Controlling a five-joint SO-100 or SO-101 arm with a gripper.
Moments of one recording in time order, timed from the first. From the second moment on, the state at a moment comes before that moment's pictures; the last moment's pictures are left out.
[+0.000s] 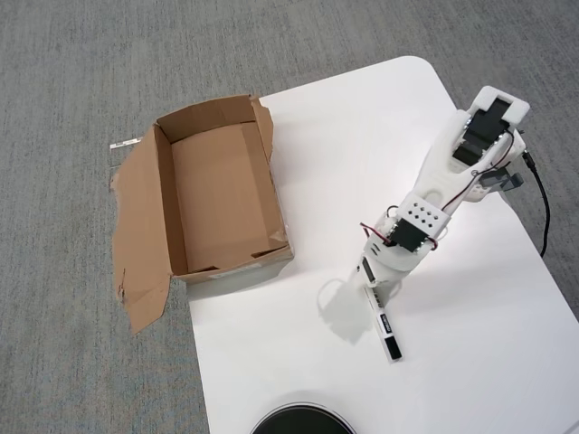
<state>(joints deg) -37.7 75.8 98.5 57.6 33.9</state>
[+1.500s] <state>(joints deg) -37.9 72.2 93.6 62.8 34.1</state>
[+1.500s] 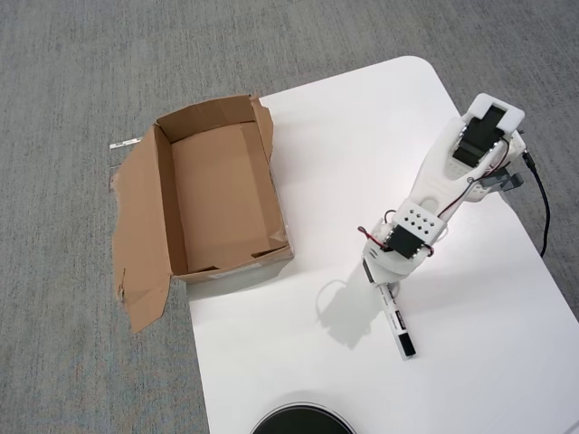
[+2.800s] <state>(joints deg) -29.4 72.2 62.4 62.8 33.7</state>
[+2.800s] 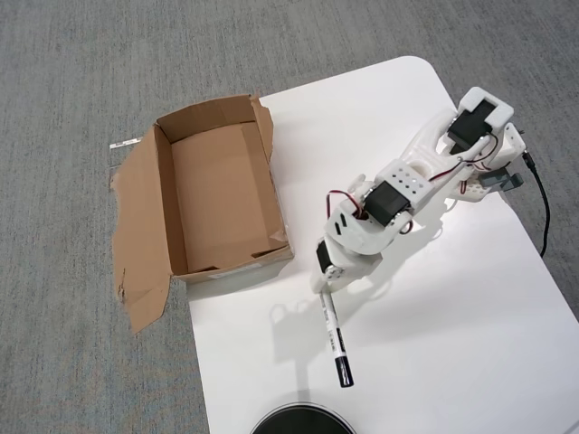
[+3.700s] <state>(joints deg) -10.0 72.2 43.7 62.8 24.2</state>
